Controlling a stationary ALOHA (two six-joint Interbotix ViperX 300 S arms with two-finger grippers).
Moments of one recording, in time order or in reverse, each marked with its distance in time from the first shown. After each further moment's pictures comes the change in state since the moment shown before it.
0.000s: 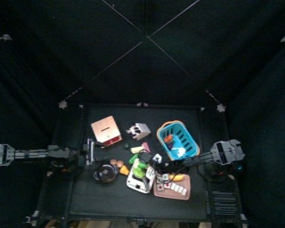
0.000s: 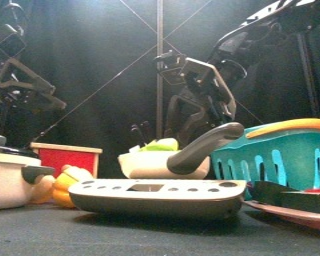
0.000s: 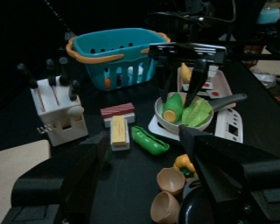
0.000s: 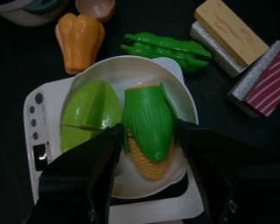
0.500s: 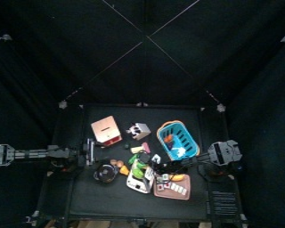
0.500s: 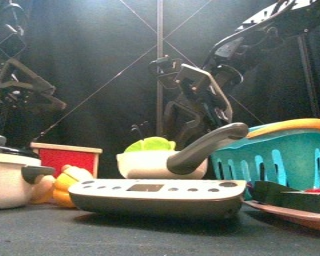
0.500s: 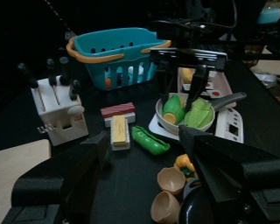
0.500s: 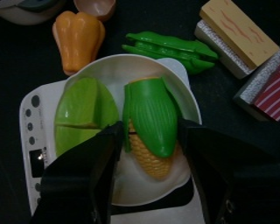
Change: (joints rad) left arm 0.002 0.000 -0.002 0.000 0.000 -0.002; right arm -0.002 0.040 -0.015 0.006 -0.006 -0.003
